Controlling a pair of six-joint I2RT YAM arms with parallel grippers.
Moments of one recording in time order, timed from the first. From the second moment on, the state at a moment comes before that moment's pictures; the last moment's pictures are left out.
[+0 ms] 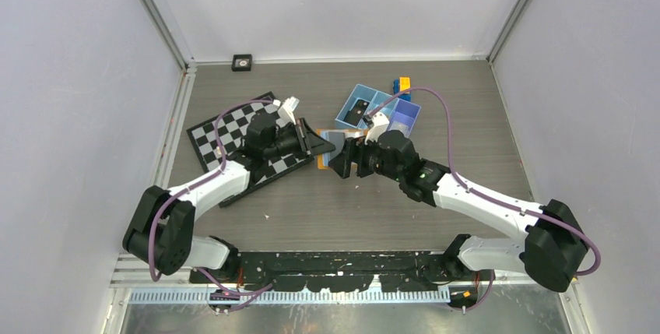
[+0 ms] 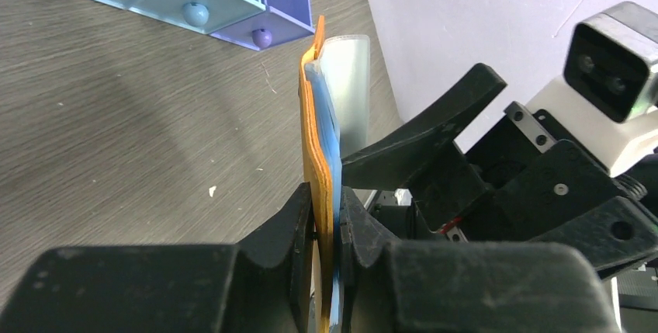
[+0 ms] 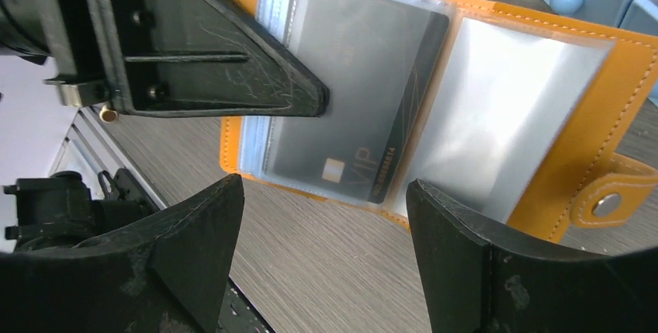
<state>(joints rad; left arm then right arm) -0.47 1.36 0.71 0.37 0.60 -0.89 0.80 1.19 0.75 0.06 -0.04 0.54</state>
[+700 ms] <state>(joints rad) -0.50 1.39 0.72 0.51 0.68 -0.97 0.80 1.21 0.77 0.01 0.03 0.54</state>
